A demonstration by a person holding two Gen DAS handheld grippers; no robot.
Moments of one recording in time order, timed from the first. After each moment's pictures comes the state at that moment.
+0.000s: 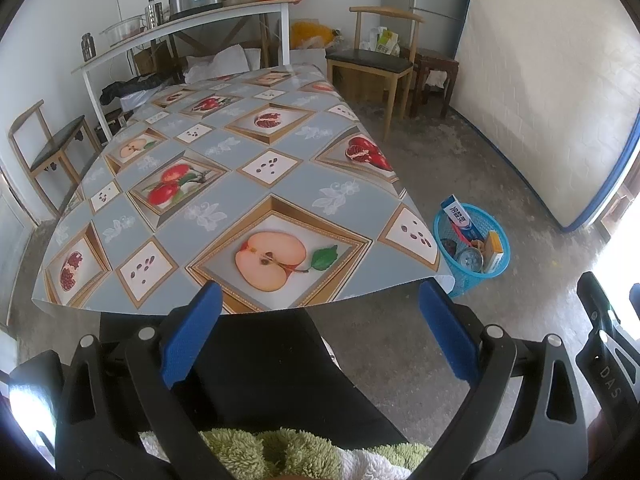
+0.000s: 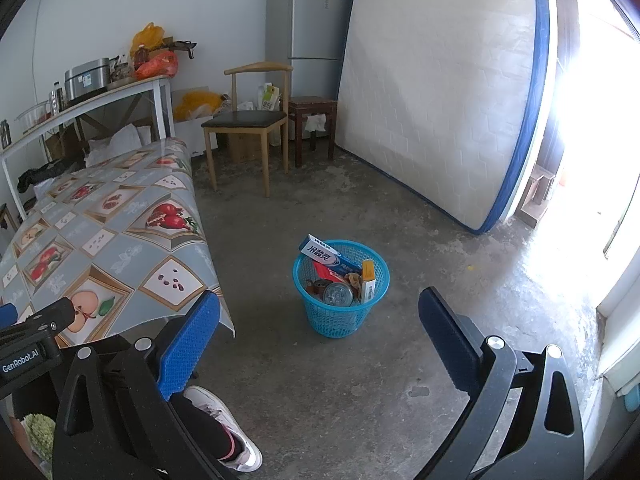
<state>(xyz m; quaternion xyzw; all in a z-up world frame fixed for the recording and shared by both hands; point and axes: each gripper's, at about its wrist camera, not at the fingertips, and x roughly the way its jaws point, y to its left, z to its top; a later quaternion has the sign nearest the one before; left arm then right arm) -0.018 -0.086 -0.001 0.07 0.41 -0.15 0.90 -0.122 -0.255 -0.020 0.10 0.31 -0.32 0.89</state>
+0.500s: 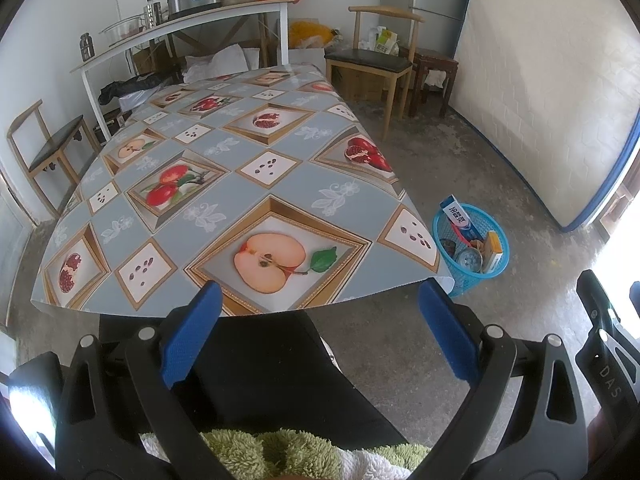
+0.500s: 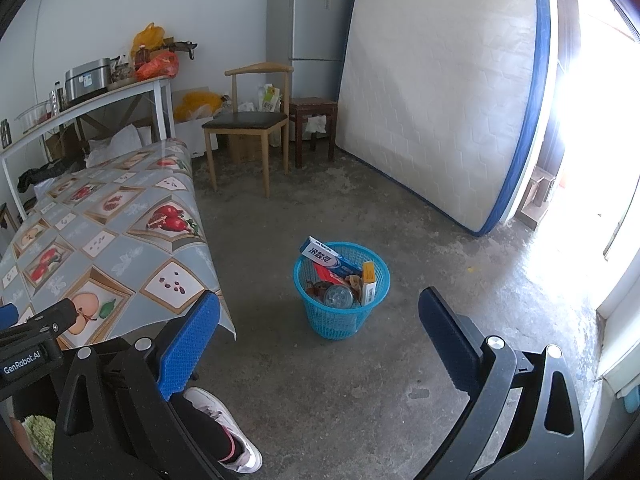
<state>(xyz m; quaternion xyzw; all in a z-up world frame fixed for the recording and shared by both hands) -0.019 -0.086 0.000 0.07 0.41 -0.15 0.90 -0.122 -0.257 -0.020 0.10 0.30 -0.32 0.89</state>
